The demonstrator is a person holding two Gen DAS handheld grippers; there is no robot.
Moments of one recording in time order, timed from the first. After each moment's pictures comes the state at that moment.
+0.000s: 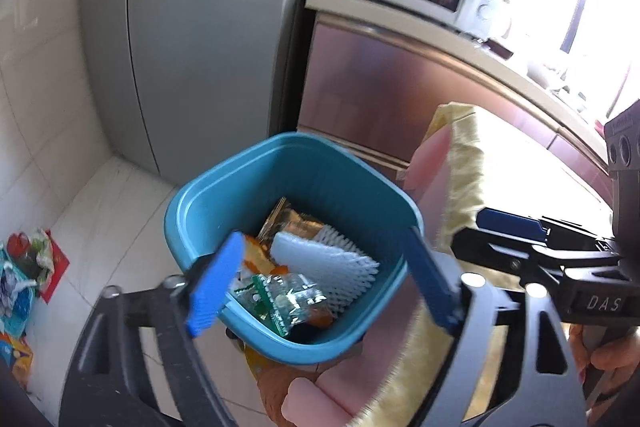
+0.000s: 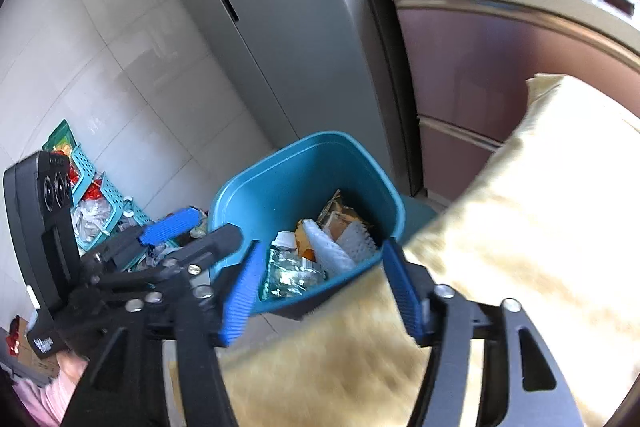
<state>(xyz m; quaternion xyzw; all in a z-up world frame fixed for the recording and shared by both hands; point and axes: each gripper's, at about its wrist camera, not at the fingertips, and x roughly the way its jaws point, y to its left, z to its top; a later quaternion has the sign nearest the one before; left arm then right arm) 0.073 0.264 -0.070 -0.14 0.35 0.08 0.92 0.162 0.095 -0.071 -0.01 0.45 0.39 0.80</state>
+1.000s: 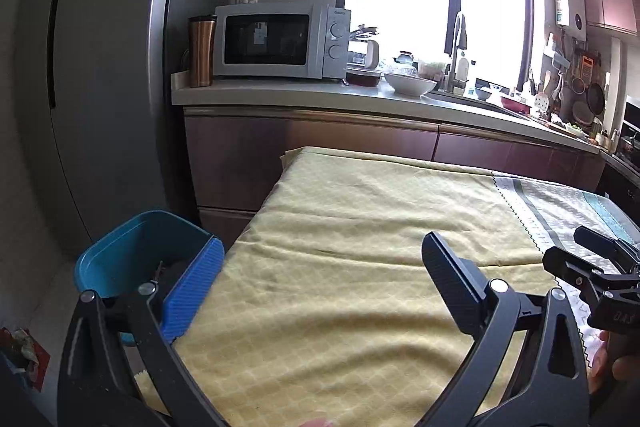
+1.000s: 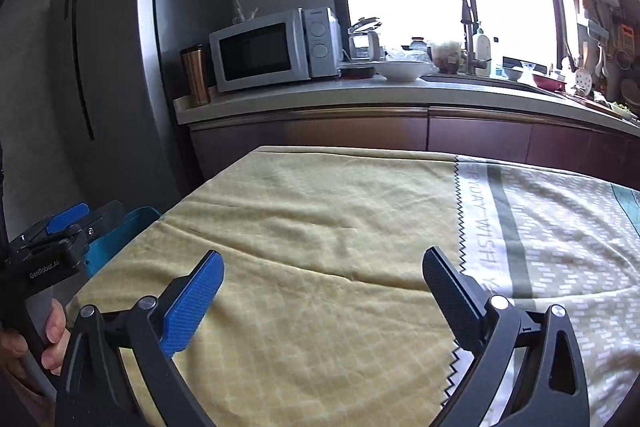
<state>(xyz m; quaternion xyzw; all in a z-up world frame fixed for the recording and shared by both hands) 0.021 0.071 -0.014 -0.04 0.22 -0.04 0.97 0.013 -0.165 -0.023 0.02 0.27 0.07 0.96</state>
